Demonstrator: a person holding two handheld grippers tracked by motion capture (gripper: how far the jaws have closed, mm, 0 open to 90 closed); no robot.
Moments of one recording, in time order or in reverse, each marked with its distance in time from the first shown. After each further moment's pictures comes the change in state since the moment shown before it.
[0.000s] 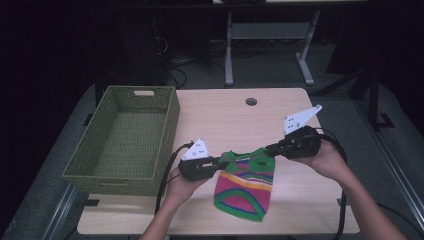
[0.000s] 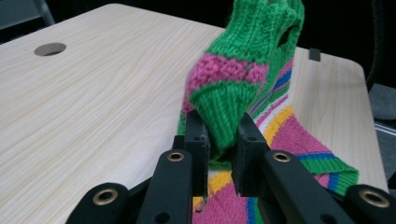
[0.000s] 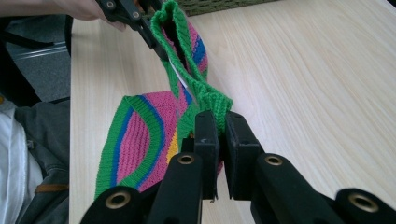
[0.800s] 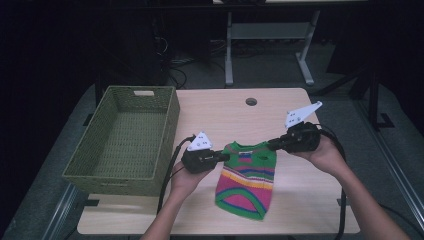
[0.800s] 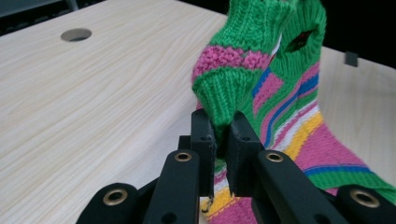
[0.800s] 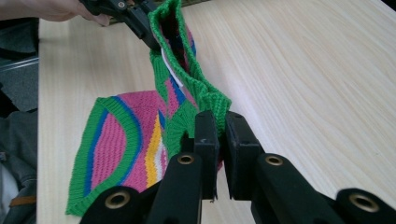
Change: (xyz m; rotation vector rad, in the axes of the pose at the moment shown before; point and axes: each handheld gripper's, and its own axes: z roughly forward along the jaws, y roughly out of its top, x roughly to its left) left arm 0.018 0.005 0.016 0.041 0.078 -0.060; right arm -0.026 -0.011 0.008 -0.007 -0.039 0.069
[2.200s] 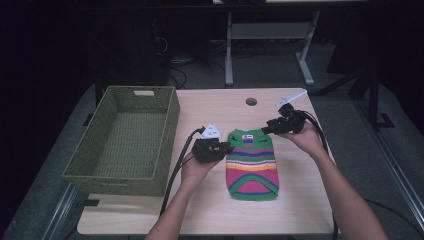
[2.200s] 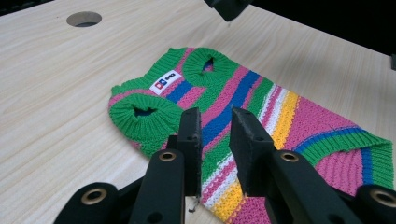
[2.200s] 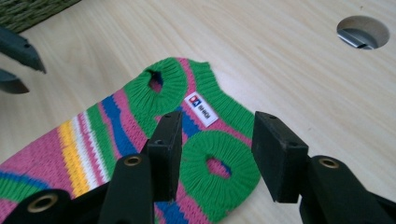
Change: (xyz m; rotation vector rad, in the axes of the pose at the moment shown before) left arm 0.019 0.010 0.041 0.043 0.026 -0.051; right arm -0.095 -0.017 0.060 0.018 -0.119 0.290
